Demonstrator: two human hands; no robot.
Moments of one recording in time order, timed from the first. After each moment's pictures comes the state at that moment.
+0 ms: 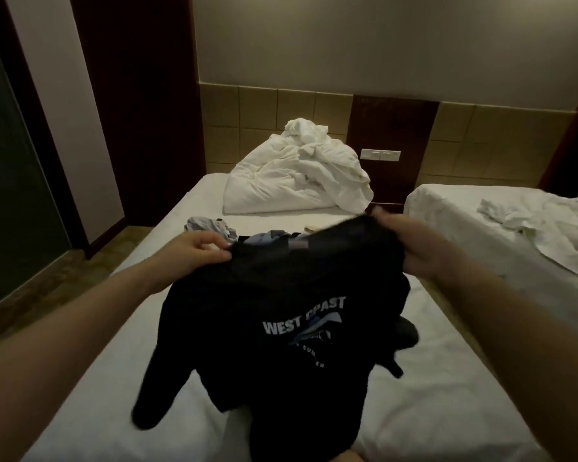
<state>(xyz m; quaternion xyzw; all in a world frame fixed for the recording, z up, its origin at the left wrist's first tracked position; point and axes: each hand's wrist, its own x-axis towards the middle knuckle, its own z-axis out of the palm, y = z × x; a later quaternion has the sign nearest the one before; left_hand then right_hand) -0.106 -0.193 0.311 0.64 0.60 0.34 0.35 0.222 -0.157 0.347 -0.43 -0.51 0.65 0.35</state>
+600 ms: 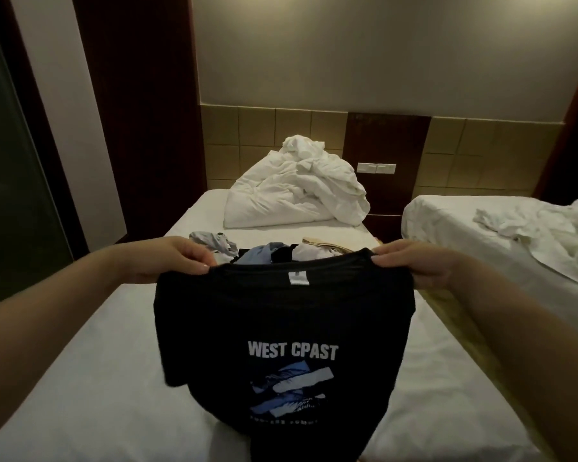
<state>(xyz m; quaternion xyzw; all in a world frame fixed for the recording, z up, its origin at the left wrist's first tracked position) -0.136 -0.210 0.346 0.66 0.54 0.19 0.49 0.262 -0.175 0.349 -0.44 -0.58 0.65 0.22</state>
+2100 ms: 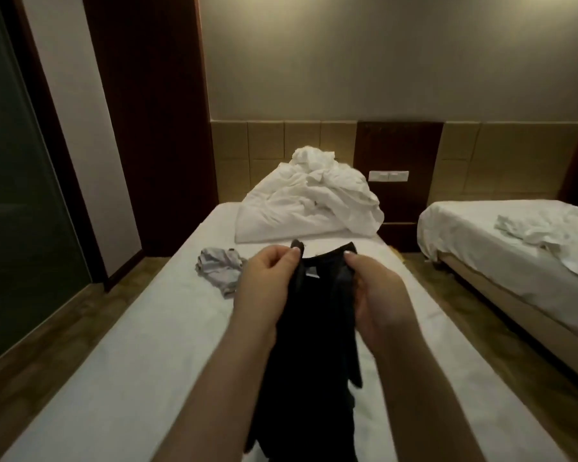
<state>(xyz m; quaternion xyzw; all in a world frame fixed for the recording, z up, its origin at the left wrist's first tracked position) 0.014 -0.241 0.349 0.47 0.51 0.61 0.38 0.139 -0.232 0.341 -0.39 -0.37 0.59 0.61</state>
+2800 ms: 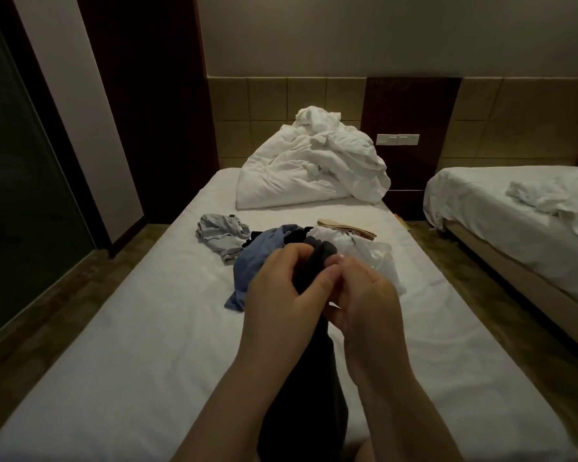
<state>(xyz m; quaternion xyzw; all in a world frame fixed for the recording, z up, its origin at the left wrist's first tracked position) 0.034 -0.268 0.310 0.63 0.52 0.54 0.20 0.127 -0.260 0.306 -0.39 -0.44 0.55 0.60</state>
